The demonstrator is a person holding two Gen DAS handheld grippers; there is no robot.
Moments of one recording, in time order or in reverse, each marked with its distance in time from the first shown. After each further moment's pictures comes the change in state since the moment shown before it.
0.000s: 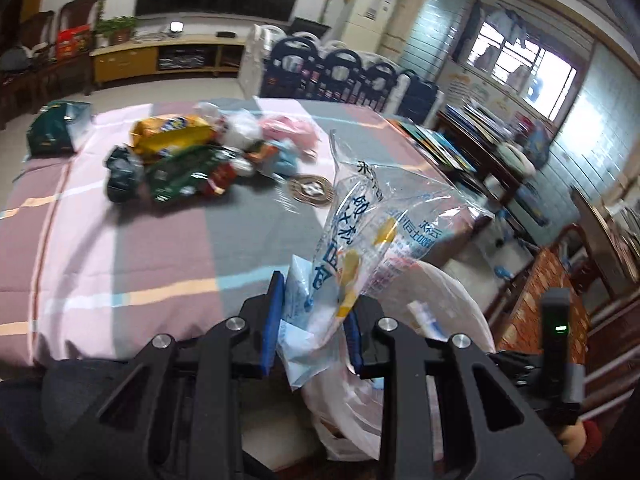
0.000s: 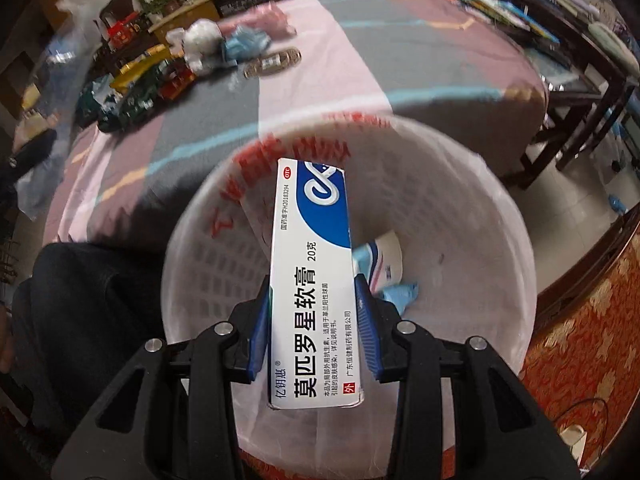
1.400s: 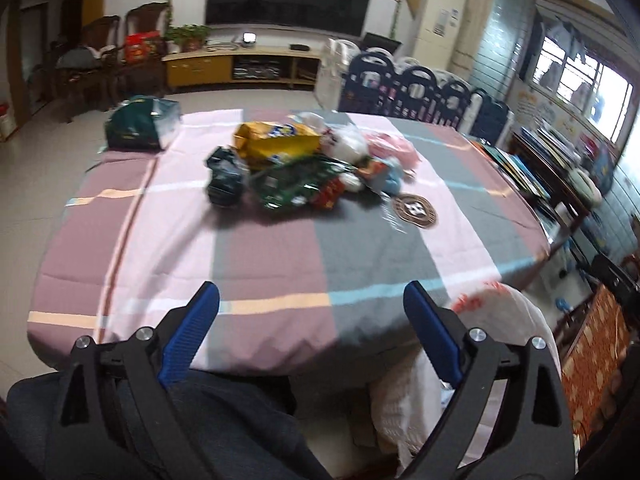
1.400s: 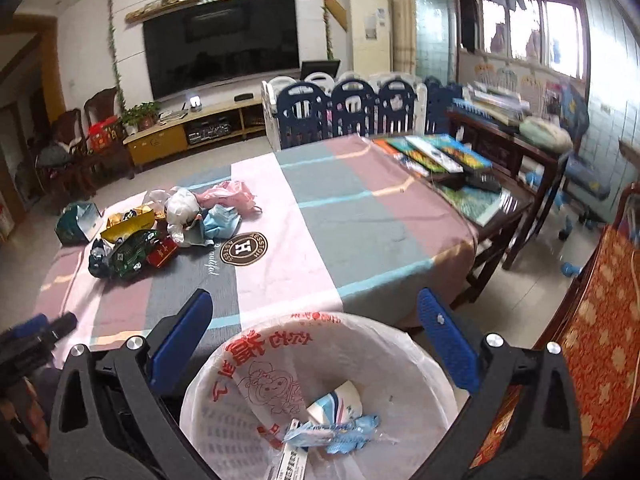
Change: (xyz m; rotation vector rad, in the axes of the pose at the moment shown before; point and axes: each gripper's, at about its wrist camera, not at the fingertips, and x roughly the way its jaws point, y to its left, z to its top) left arm -0.007 0.057 -0.003 -0.111 -0.084 0.300; right arm -0.106 0.022 0.044 0.011 -0.588 -0.193
